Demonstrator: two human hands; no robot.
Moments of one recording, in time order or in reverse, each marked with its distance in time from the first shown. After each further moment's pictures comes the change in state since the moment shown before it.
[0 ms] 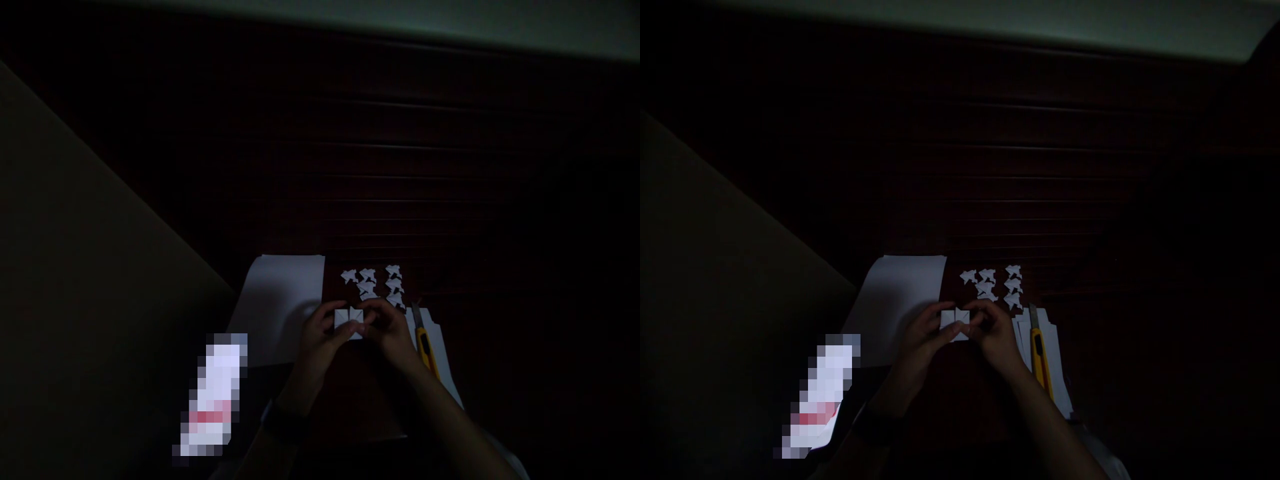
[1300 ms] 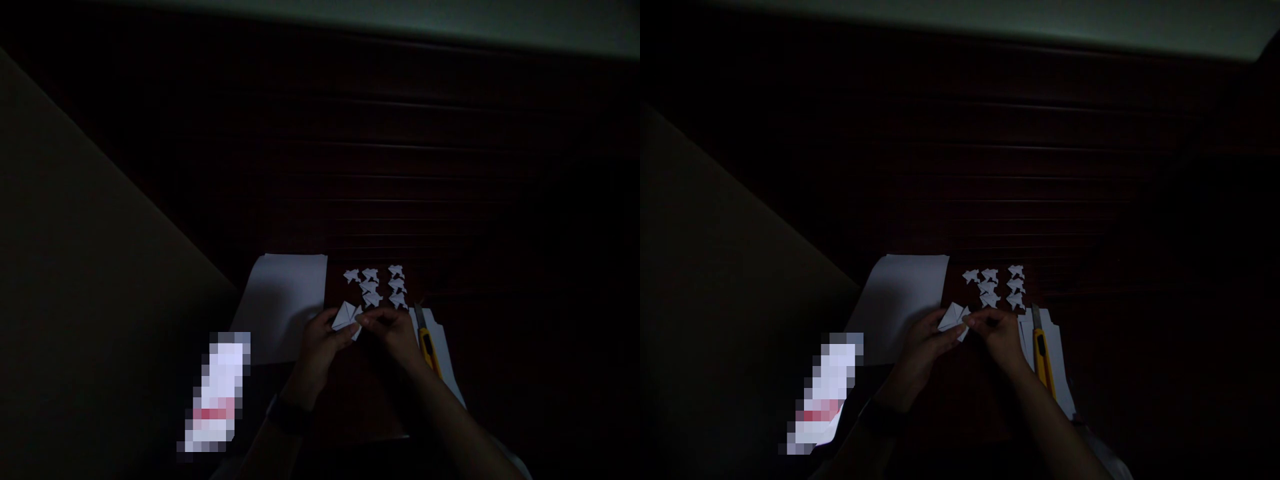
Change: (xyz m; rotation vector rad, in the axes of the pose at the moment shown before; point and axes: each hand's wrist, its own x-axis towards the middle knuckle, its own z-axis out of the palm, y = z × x) left_hand 0.001 -0.008 -0.006 -0.093 0.015 -0.168; right_hand 0.000 0.001 0.001 -0.070 0.100 0.144
